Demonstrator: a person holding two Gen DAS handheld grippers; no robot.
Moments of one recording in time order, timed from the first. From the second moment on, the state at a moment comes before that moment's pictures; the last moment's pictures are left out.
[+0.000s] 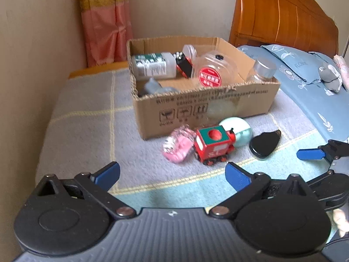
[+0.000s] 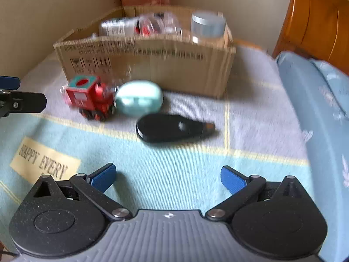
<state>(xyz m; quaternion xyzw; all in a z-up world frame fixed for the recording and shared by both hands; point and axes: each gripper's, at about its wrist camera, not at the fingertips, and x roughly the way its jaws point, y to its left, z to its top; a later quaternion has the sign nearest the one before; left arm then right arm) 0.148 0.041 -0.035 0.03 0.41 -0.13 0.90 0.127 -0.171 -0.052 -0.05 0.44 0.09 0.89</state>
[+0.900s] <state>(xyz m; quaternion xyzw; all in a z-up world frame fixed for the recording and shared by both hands) 0.200 0.020 -0.040 0.01 0.39 -0.07 0.92 0.130 -0.180 -0.059 -0.06 0.40 0.11 0.91</state>
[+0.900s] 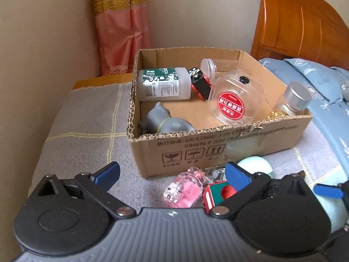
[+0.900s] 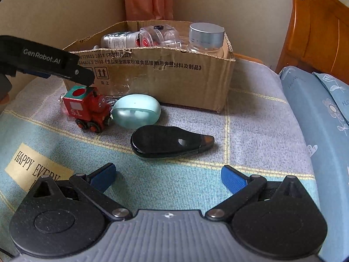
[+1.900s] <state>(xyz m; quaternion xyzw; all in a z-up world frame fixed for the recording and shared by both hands) 0.154 0.021 -0.079 0.06 0.46 -0.12 0.88 0.144 -0.186 -0.062 -0.06 0.38 0.12 0.92</state>
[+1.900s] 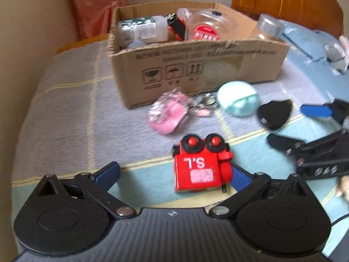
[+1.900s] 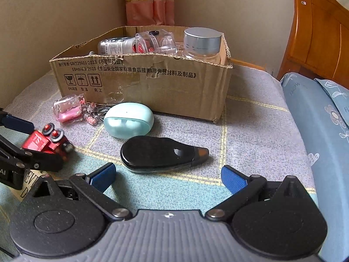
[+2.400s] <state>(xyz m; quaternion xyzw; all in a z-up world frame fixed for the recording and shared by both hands) 0.152 0.017 -0.080 0.06 0.42 -0.14 0.89 0.143 -0.186 -0.062 -0.06 0.37 0.12 0.92</state>
